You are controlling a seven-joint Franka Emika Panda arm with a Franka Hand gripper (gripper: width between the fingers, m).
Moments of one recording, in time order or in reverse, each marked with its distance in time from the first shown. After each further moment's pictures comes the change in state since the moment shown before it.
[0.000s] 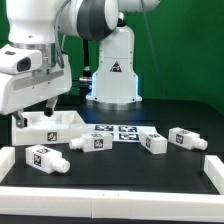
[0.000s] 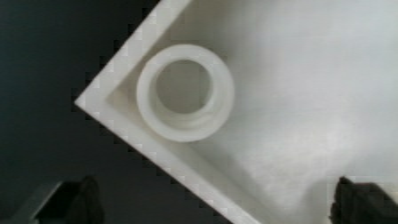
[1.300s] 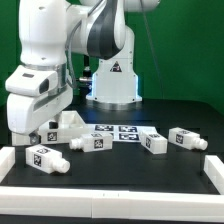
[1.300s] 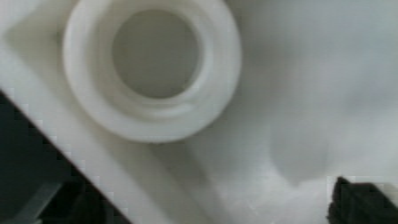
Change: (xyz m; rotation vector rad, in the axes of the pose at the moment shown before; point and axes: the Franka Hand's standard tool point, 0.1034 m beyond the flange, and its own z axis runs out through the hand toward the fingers) arm 0.014 -0.012 0.037 0.011 -0.017 -0.214
